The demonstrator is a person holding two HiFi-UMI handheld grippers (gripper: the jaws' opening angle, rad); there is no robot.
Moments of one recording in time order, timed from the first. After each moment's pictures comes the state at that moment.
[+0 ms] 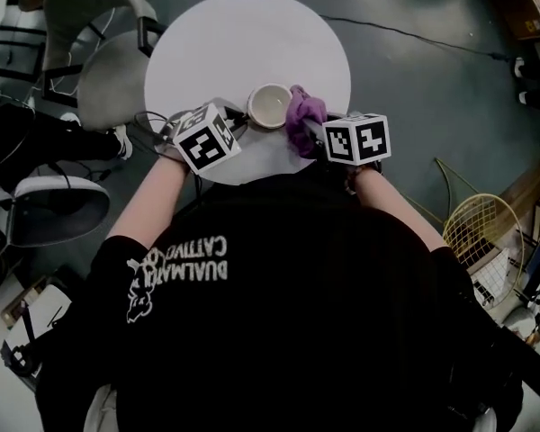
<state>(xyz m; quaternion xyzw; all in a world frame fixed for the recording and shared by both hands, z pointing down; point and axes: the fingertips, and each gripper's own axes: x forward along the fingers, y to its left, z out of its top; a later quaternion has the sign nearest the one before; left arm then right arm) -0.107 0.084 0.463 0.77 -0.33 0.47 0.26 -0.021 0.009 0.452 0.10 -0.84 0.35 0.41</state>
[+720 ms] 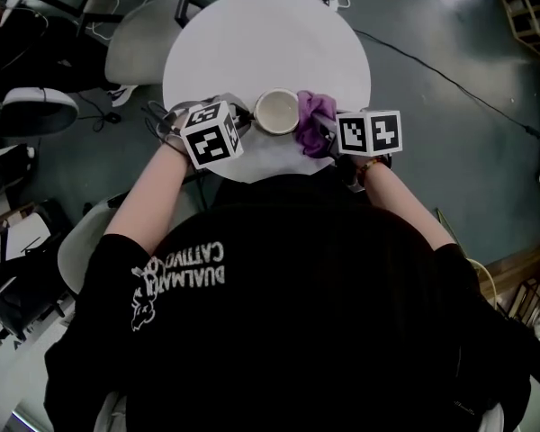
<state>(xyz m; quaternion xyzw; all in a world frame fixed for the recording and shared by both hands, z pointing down) -0.105 0.079 0.470 0.72 -0.36 0.52 0.30 -0.046 -0.033 0.468 -0.04 -0.83 0.35 0.42</state>
